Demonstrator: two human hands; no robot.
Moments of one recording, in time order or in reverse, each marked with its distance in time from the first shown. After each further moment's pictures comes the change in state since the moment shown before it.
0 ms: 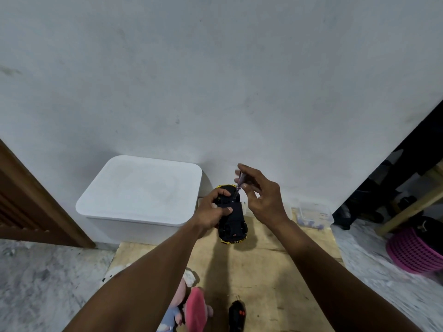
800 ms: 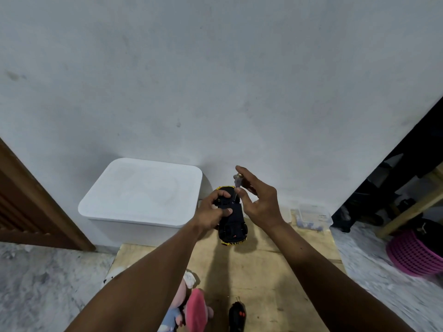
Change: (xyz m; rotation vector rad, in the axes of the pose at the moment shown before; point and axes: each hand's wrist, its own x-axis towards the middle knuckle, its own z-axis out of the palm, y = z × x) left_hand -0.003 0.002 -0.001 -0.003 -0.006 -0.006; right_hand -0.005 -0.002 0.007 -0.036 0.026 -0.034
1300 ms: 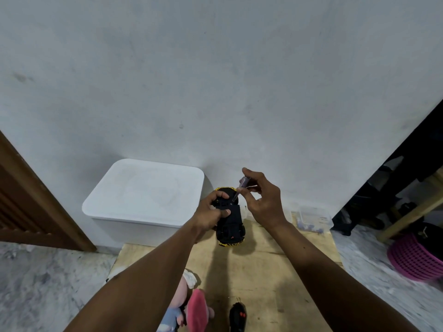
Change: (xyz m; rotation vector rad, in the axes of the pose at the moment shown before) left_hand -0.006 0.002 -0.007 0.013 0.022 0.003; right_hand 0.003 -0.005 -0.004 0.043 0.049 0.011
